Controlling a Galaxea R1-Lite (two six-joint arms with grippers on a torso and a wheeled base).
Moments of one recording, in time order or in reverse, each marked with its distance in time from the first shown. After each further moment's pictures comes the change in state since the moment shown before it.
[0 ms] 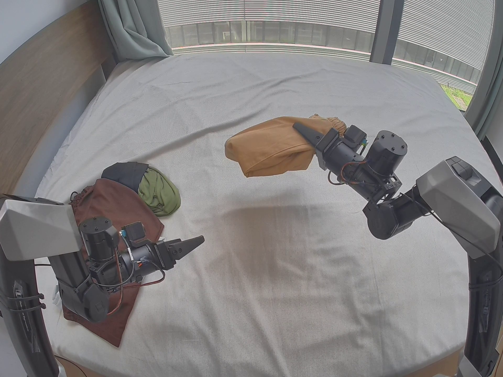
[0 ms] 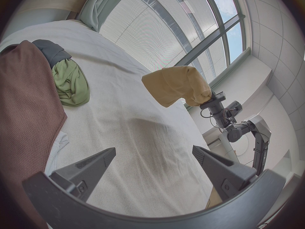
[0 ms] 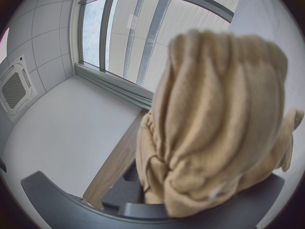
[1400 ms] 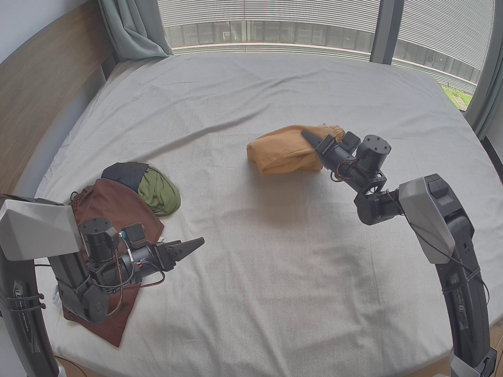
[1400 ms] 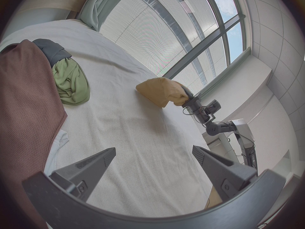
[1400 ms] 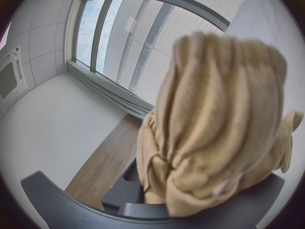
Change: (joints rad) left arm -0.001 -0.001 0.009 -0.001 -0.002 0.001; right arm -0.104 0.307 -0.517 0.269 0.000 -0.071
